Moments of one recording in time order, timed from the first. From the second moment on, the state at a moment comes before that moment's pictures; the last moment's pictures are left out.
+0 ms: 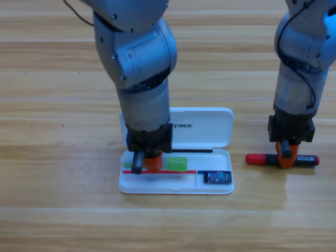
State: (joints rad) arm 0 -0.93 2.14 -1.65 0.95 0.11 0.67; arm 1 0.67 2.20 -1.62 1.05 -0.04 -0.85
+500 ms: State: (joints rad) arm 0 -0.93 2.14 -1.65 0.95 0.11 0.66; arm 1 0.67 2.20 -1.62 1.05 -0.04 -0.85
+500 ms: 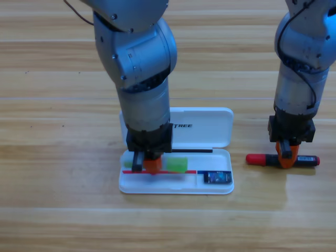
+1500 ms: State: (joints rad) arm 0 -0.92 2.01 -1.65 1.03 0.14 0.60; arm 1 0.77 1.99 -1.76 1.29 -0.01 -0.79
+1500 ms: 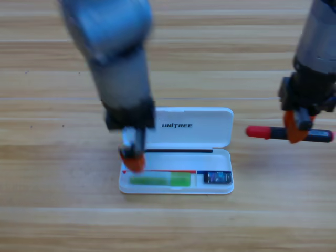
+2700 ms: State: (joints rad) arm 0 -0.45 1.78 -1.43 0.91 0.01 0.82; arm 1 0.94 2.52 -2.46 1.43 -0.06 -0.72
